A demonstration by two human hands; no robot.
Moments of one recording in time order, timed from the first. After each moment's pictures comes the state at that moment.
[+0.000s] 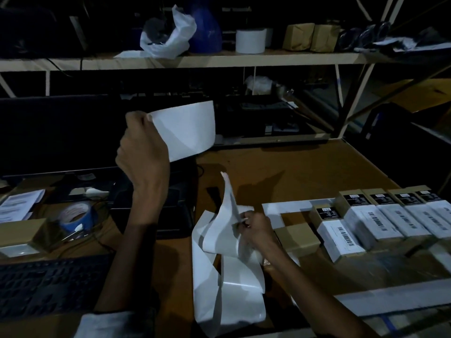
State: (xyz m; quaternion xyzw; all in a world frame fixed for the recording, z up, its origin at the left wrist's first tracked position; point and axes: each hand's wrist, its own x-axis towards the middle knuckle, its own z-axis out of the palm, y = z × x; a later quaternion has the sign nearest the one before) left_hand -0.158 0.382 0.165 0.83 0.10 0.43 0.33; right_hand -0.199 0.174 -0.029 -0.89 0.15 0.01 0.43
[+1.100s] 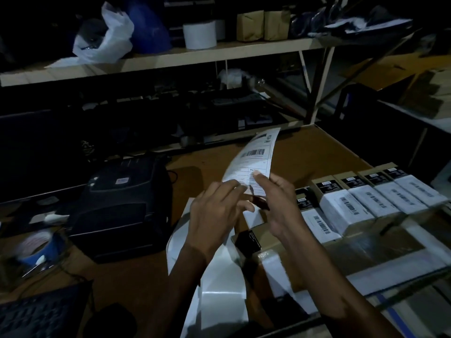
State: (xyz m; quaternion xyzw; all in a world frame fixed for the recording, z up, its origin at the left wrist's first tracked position) left_hand -0.199 0.254 0.057 0.82 -0.39 0.38 0.20; right_hand -0.236 0.111 0.081 -0.52 0.16 -0.15 0.82
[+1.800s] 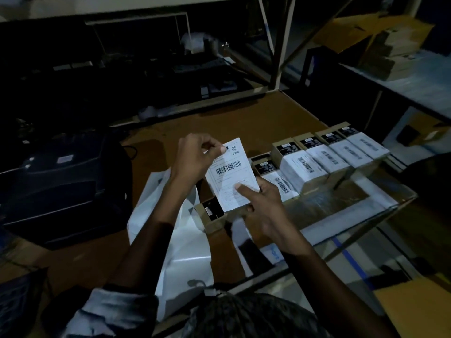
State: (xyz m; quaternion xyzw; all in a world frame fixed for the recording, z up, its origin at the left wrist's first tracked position) left_hand -0.164 0.185 0.066 0.85 -0.29 0.07 0.43; right_hand -0.298 0.067 0.005 -0.59 0.26 -0.11 0.76
